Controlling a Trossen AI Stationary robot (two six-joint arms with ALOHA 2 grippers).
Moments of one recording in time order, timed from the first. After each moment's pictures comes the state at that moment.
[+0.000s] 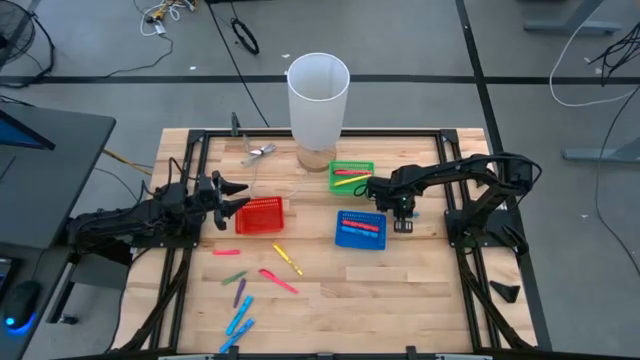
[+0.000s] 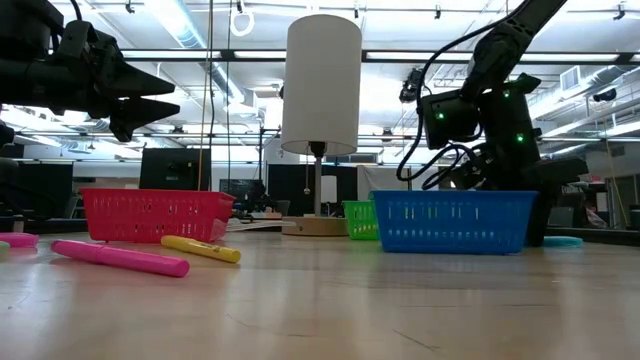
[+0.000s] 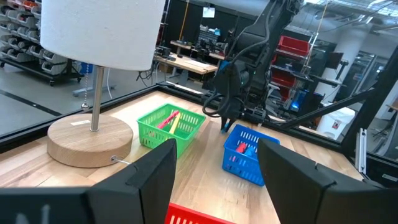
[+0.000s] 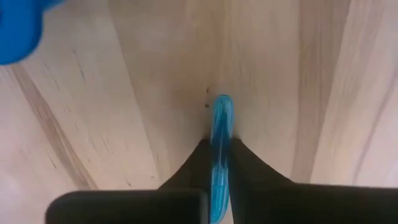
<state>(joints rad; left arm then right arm) 0.19 0.03 0.01 0.05 -0.08 -0.28 -0.25 1.65 0.79 -0.88 -0.01 -0.13</state>
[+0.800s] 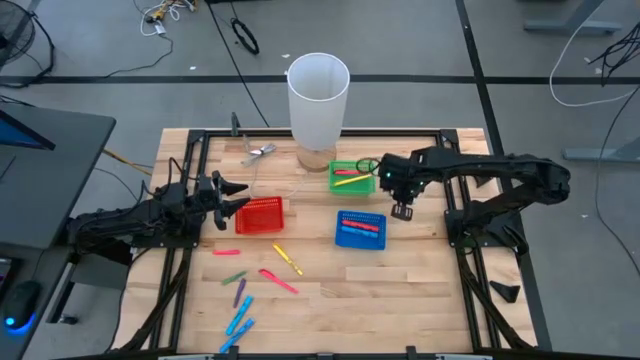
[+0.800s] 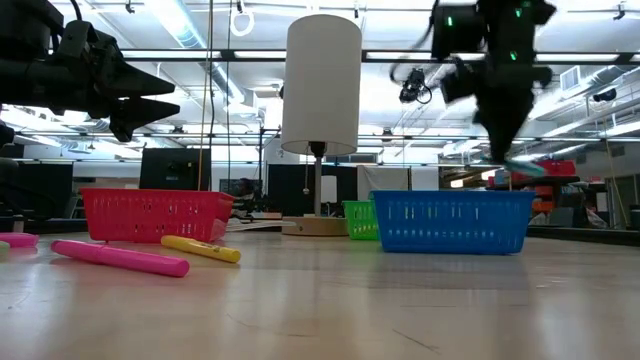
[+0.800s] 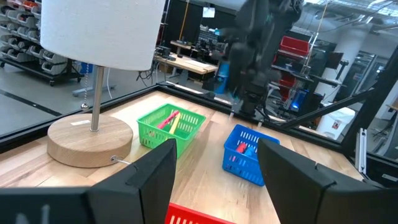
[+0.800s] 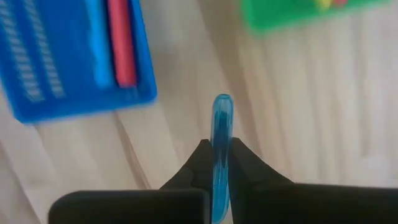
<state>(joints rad) 0.19 0.03 0.01 0.05 -0.08 -0.28 -0.25 1.33 1.03 -1.09 0.00 0.02</state>
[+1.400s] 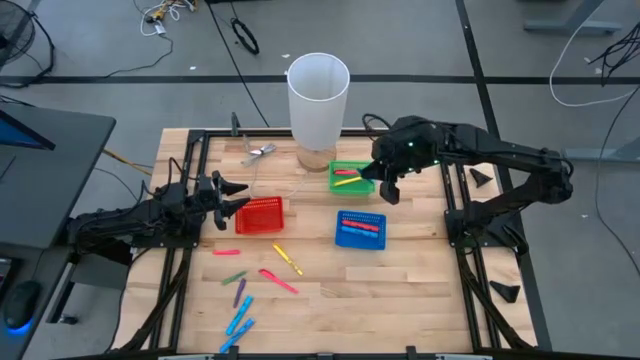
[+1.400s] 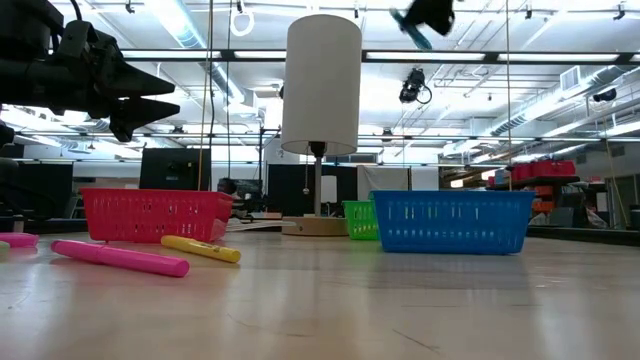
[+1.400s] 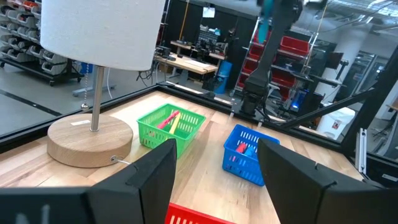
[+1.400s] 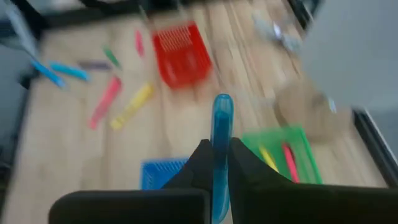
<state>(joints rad) 0.19 0.03 0.01 0.05 -0.08 -0.28 -0.17 1.31 1.48 -0.89 -0.11 0.05</state>
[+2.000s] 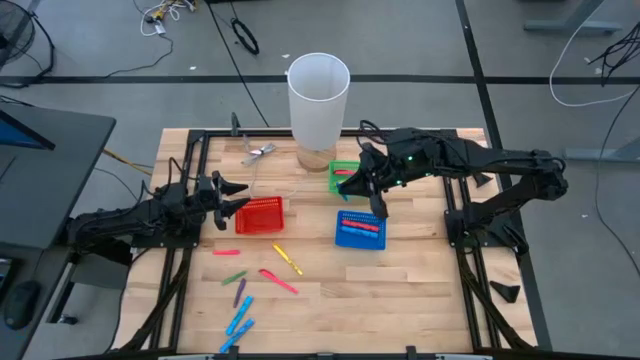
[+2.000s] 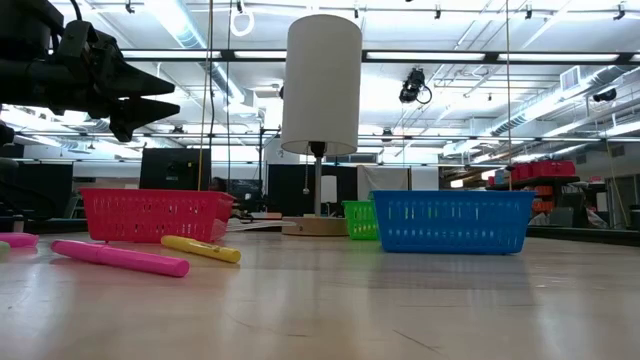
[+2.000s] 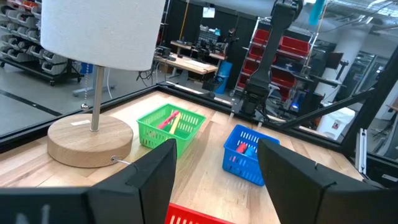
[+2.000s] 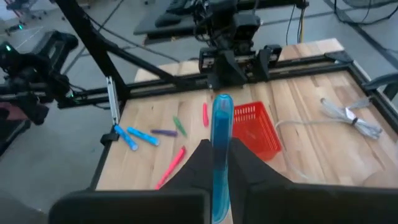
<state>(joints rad) 0.19 0.03 0.01 0.05 -0.09 -0.28 -0.03 1.36 1.48 -0.58 -0.17 0.14</state>
